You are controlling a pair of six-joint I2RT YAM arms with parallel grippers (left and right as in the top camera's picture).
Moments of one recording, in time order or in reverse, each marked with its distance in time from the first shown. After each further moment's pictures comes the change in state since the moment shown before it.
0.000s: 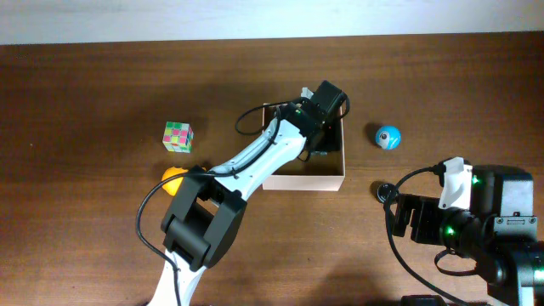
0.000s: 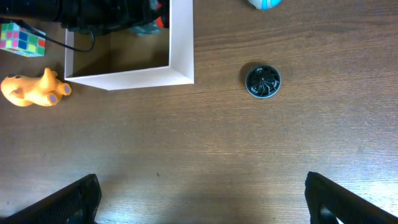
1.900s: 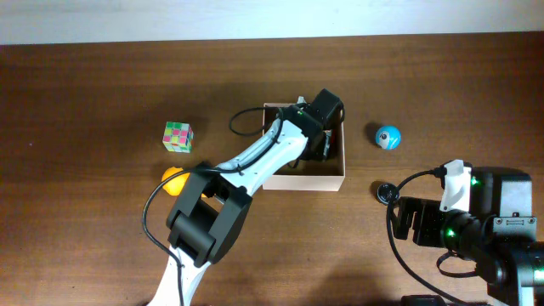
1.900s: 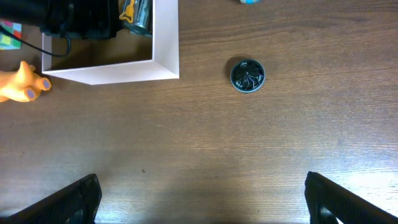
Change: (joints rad) left arm 0.000 0.040 0.011 -0.143 -0.118 0.119; right arm 0.000 0.000 0.000 -0.027 0.051 -0.023
